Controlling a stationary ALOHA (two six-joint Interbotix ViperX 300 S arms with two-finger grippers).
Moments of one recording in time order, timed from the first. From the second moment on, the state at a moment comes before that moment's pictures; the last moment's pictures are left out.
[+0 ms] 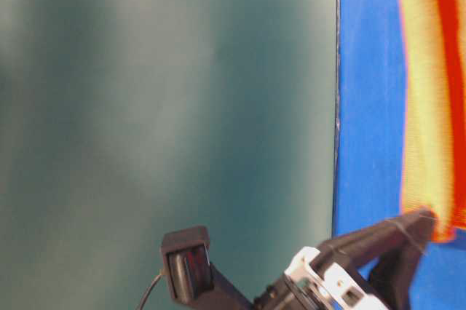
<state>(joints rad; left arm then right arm) 0.02 0.05 0.81 -0.02 -0.11 0.05 -0.15 -0.58 1.20 -0.01 0.22 0.43</state>
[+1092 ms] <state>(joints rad) -0.06 0.06 0.81 -0.02 -0.10 -0.01 0.08 -0.40 1.15 -0.01 0.23 0.59</state>
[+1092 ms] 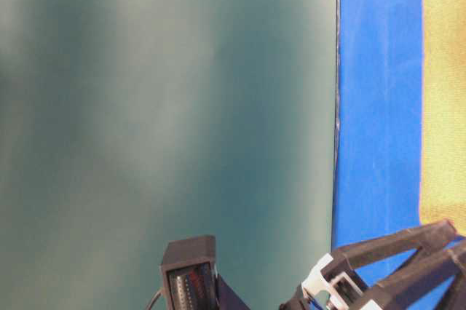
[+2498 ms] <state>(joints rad) 0.23 0.17 0.75 -0.02 -0.05 0.01 -0.27 -0.23 1.09 -0.32 0.24 0.59</state>
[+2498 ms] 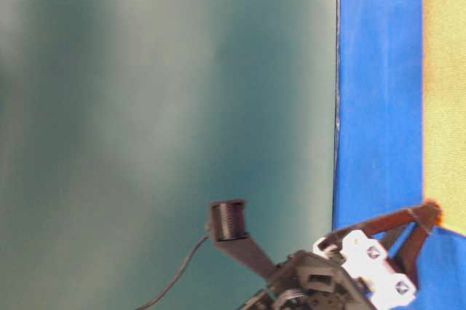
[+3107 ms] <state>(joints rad) 0.21 0.19 0.72 -0.02 0.00 0.01 -0.27 -0.21 1.09 -0.32 0.21 0.59</state>
